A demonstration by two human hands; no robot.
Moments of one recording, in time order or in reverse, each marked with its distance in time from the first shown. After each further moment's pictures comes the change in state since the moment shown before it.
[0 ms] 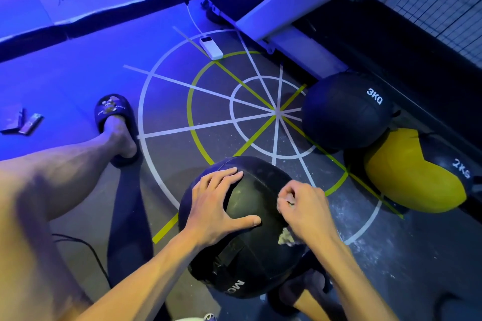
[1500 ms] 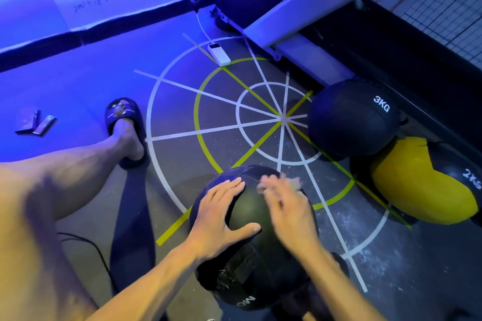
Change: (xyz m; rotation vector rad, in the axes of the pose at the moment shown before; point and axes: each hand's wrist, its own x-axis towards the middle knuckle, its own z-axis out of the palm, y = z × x) left_hand -0.016 -0.009 0.008 -0.086 0.000 0.033; right_hand 0.007 0.008 0.049 0.377 0.157 -0.354
